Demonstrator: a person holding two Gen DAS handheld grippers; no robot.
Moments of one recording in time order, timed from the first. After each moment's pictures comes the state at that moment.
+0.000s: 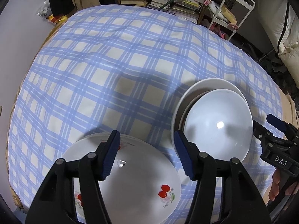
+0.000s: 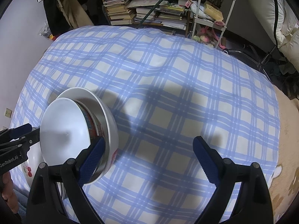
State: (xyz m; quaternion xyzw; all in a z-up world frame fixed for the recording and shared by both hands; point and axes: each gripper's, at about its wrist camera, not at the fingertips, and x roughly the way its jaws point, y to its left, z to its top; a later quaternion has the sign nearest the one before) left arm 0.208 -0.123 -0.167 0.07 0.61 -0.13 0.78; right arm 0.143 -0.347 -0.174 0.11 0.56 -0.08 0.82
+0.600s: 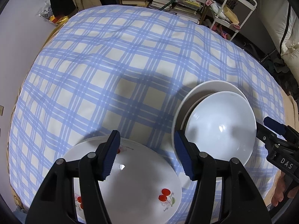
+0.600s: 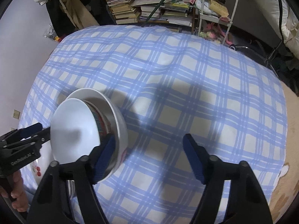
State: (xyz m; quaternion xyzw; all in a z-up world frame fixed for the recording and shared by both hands) left arm 0.211 -0.128 -0.171 0.08 0.61 -0.12 0.78; right arm 0.143 -0.346 -0.173 0.14 0.57 -0.05 0.81
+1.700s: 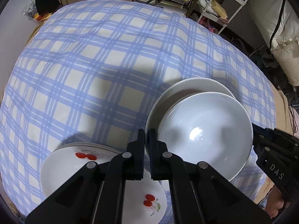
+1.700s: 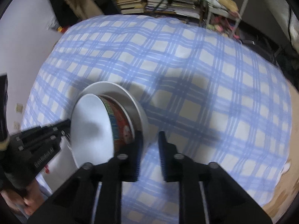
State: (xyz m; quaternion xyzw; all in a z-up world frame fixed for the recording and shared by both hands) left arm 0.218 -0.144 -0.187 0.05 0.63 -0.17 0.76; right arm 0.157 -0.320 -0.170 0.15 0.60 -0.04 0.78
